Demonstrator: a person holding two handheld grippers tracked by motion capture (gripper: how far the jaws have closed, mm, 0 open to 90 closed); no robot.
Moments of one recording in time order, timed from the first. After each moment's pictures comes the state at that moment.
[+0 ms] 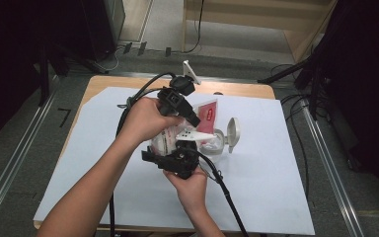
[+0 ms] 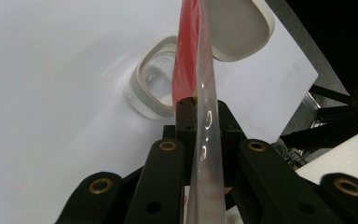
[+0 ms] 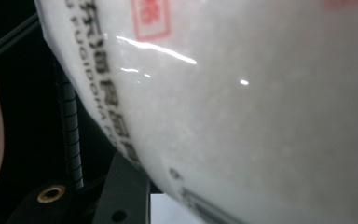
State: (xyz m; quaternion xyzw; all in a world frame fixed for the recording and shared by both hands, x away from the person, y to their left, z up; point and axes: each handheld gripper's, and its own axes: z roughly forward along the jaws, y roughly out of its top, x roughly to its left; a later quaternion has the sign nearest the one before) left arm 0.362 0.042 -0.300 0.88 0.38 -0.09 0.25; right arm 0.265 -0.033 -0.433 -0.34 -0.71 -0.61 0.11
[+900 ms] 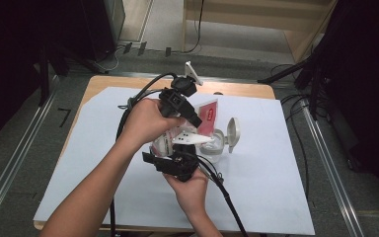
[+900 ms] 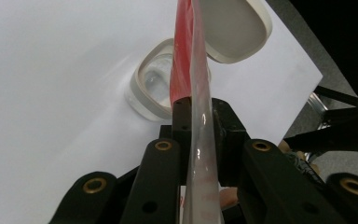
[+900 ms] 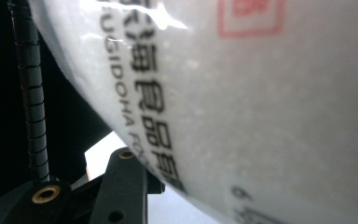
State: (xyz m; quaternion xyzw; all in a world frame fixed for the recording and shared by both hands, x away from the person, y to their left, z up) left arm 0.356 0.038 -0.297 0.89 0.38 -0.09 0.25; right arm 0.254 -0.029 -0.428 -0.34 -0.73 -0.59 0.04
